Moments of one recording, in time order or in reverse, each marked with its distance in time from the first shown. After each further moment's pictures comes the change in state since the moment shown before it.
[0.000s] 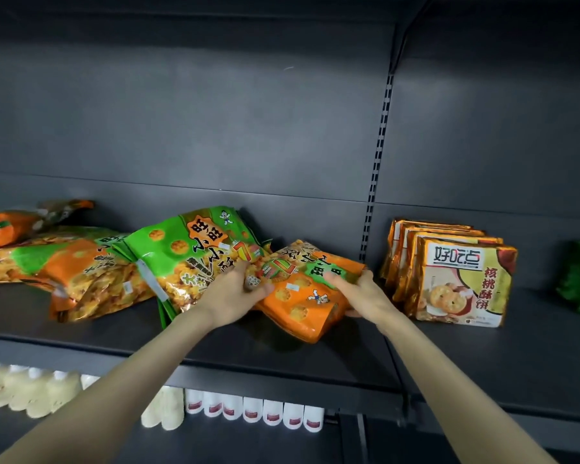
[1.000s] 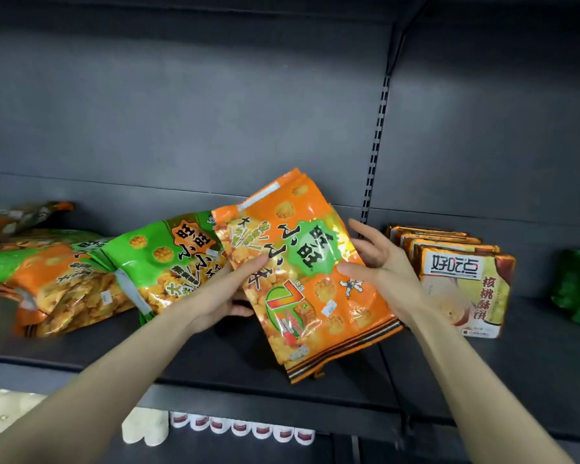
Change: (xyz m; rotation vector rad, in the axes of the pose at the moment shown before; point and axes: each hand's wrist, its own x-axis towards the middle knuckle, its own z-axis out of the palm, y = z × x) left_hand 0.025 0.003 0.001 -0.953 -0.236 -0.147; right_hand -0.012 -0.030 -0.043 0.357 -0.087 -0.486
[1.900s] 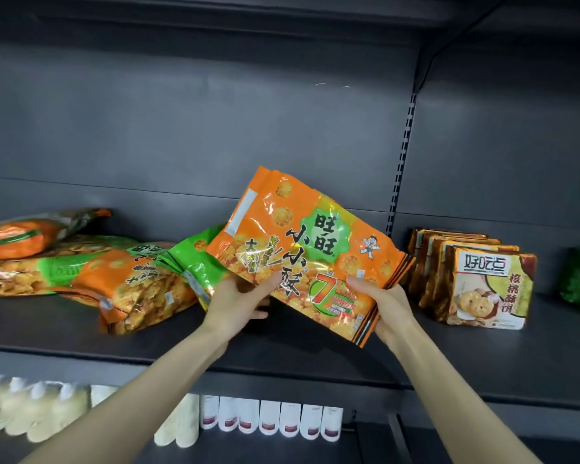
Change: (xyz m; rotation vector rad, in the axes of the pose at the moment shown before) left_hand -0.060 -0.010 -0.053 0.033 0.277 0.199; right_hand -0.030 0.013 0.100 0.368 0.240 0.251
